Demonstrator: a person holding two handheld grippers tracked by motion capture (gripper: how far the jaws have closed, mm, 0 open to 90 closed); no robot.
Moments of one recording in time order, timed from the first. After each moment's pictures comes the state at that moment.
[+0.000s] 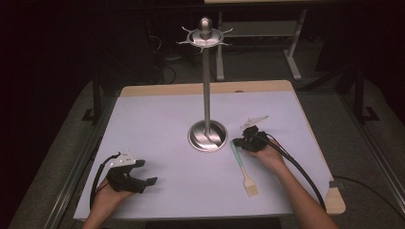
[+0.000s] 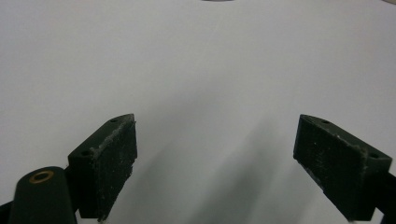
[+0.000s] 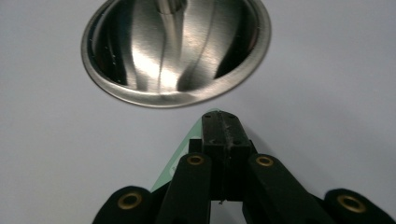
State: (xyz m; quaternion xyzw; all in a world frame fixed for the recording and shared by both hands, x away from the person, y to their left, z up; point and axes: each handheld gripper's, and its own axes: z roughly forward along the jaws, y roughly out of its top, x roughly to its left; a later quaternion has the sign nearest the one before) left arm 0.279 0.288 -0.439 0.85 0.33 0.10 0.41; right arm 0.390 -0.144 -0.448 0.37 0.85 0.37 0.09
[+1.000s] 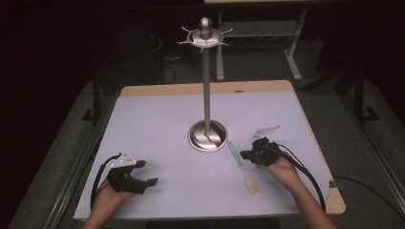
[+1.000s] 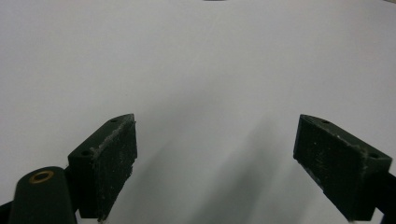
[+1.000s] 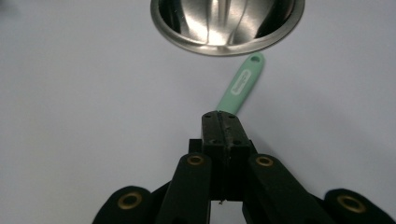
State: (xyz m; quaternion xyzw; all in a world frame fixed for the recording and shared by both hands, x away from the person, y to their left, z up) left arm 0.278 0.286 -0.440 0.85 0.33 0.10 0.40; right arm 0.330 -0.163 -0.422 0.35 0.86 0.36 0.07
